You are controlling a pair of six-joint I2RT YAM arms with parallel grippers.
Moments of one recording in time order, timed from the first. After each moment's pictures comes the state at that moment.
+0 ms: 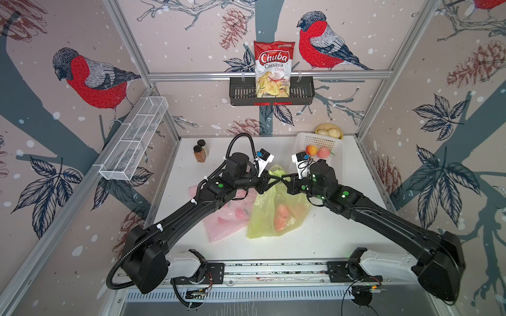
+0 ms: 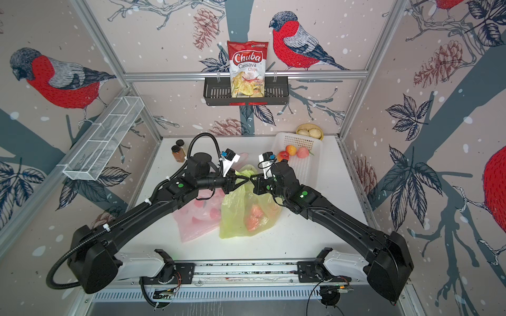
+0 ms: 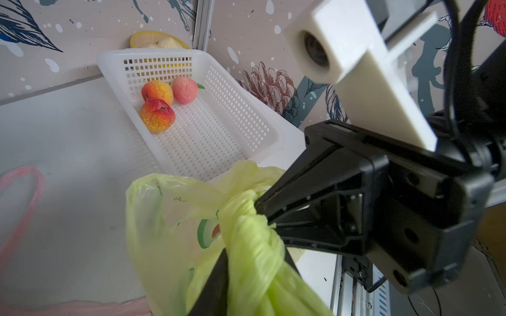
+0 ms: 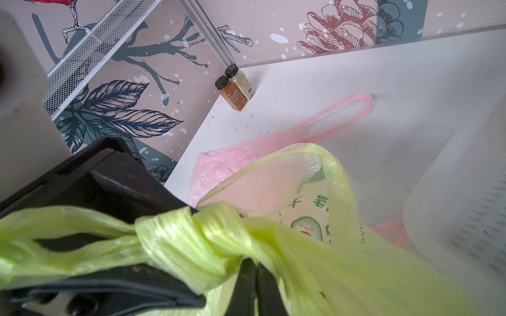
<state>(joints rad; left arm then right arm) -0.64 1.30 1.03 -0.16 0.57 -0.15 0.79 1.19 0.93 -0.17 -0.14 0.50</state>
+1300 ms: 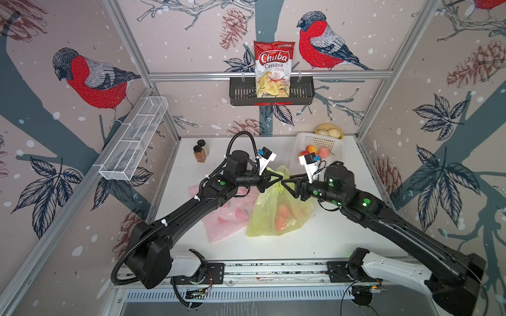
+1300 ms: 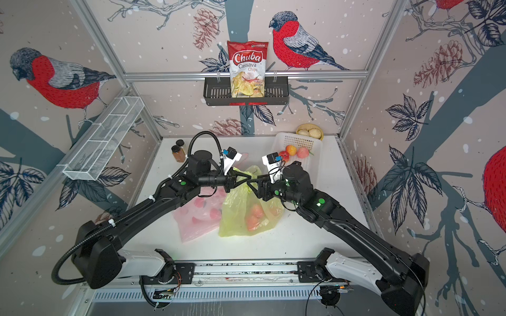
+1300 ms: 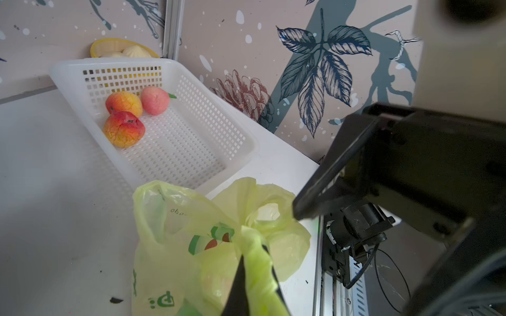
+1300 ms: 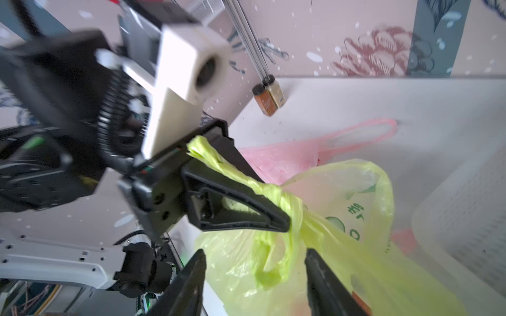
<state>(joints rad) -0.60 1.35 1.07 -0.10 0.76 -0.14 0.81 0.94 0.98 -0.32 -0.21 0.39</state>
